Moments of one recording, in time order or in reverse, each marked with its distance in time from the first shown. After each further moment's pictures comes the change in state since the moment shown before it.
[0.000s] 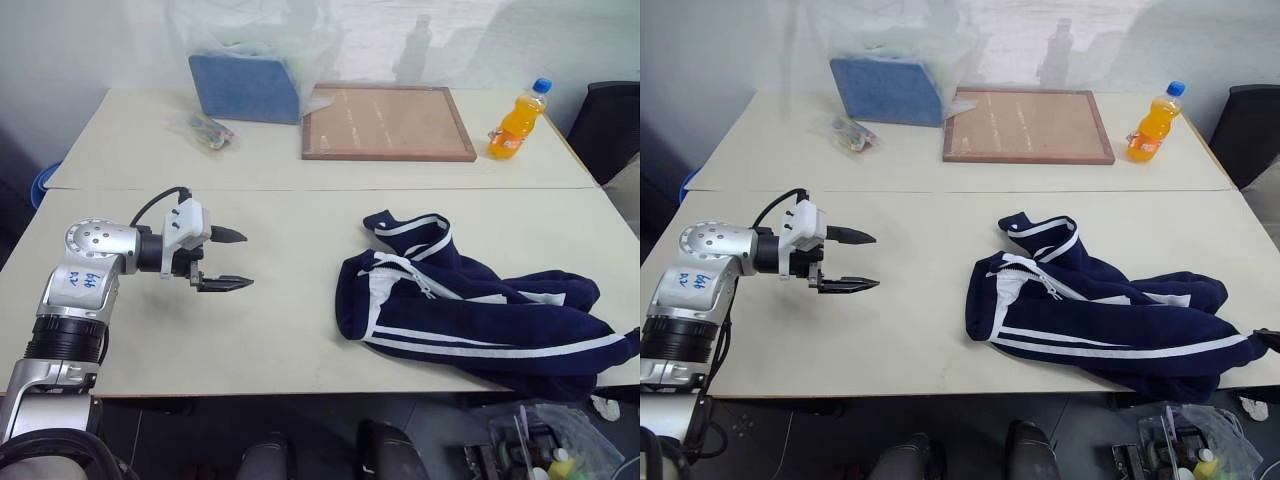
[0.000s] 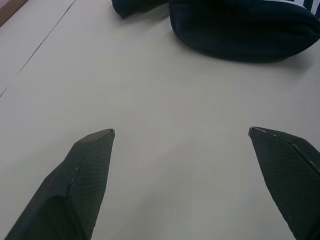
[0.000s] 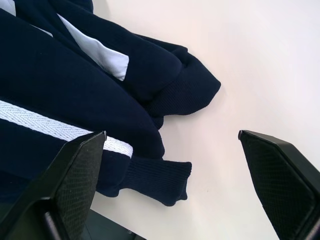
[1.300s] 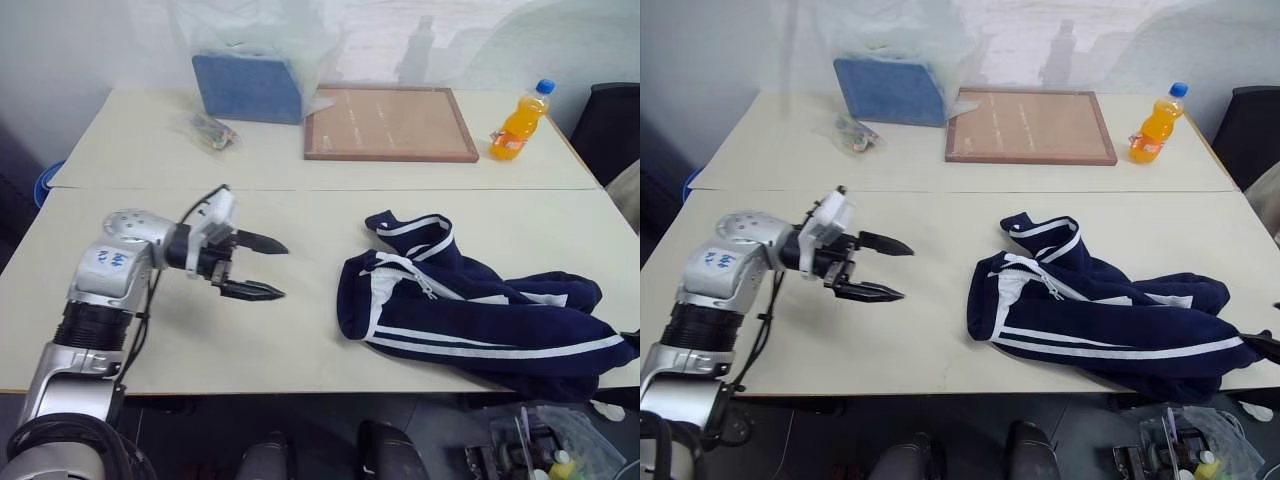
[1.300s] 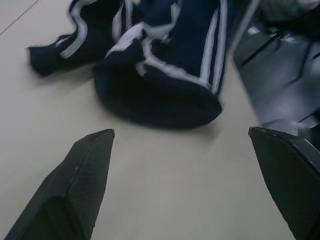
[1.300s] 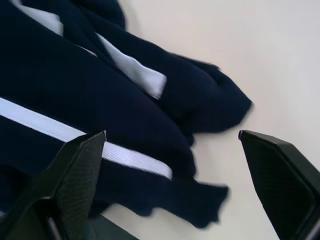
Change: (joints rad) left arm -0.115 -0.124 -0.122 -0.182 -0.197 0.412 -0.161; right arm 0.115 0.090 -0.051 -0.335 0.096 0.113 -0.006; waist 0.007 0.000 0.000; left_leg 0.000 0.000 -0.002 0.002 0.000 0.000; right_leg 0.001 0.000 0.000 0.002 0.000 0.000
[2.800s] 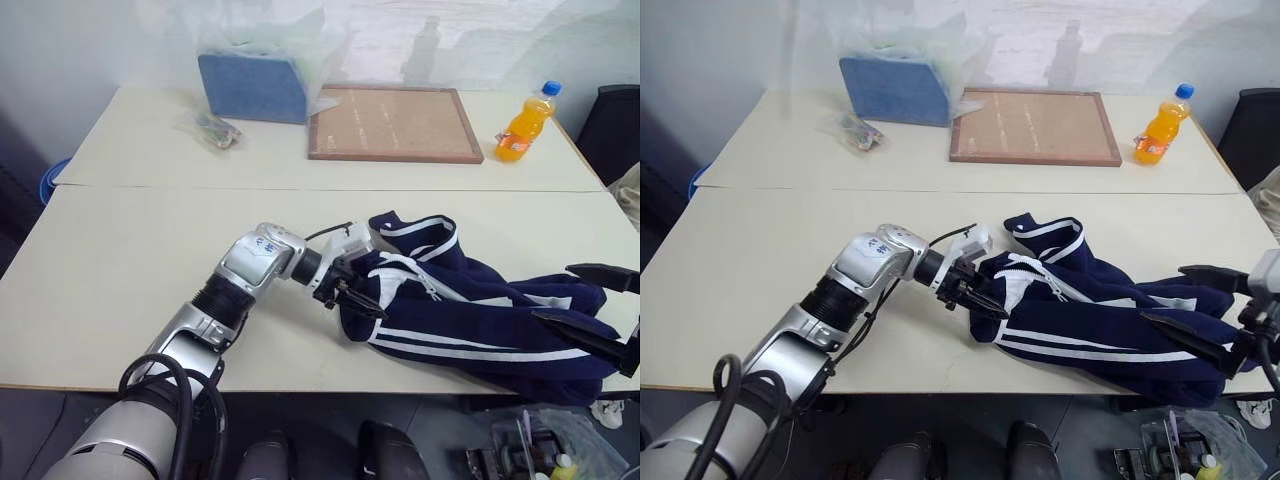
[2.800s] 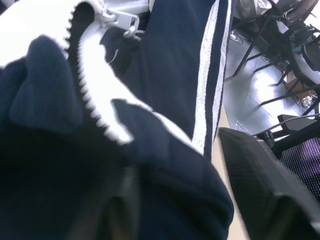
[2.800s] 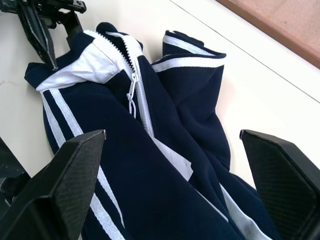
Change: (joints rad) left arm -0.212 -0.374 -0.291 0.245 0.166 0.263 0.226; right arm 0.041 0.126 -0.101 -0.683 0.242 0.349 -0.268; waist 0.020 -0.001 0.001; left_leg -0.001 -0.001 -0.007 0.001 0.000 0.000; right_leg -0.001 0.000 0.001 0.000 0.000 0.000
